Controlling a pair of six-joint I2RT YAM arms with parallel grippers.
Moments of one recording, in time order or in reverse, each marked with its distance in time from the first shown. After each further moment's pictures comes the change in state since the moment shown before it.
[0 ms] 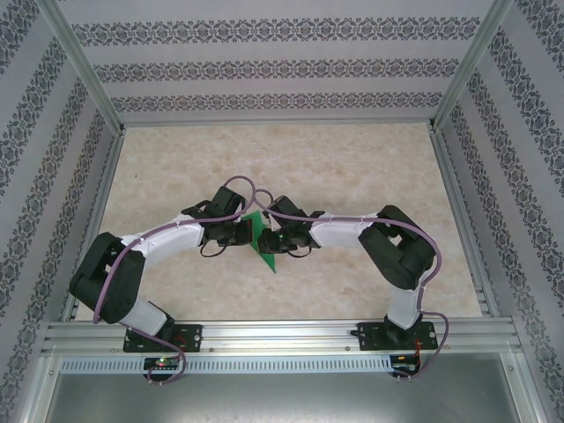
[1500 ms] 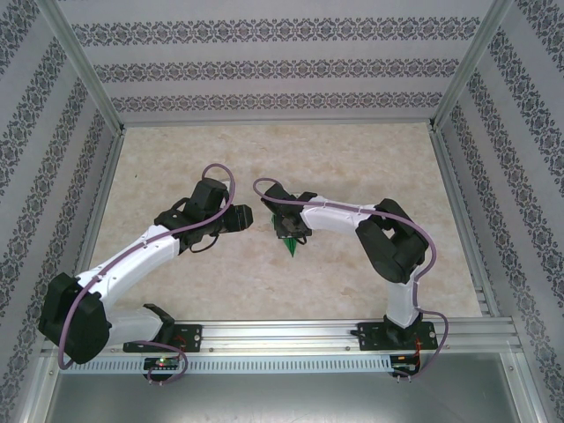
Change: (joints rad) left arm 0.001 -0.271 0.024 -0.032 -0.105 -0.042; right arm -0.027 0.071 0.242 -0.450 0.496 0.067
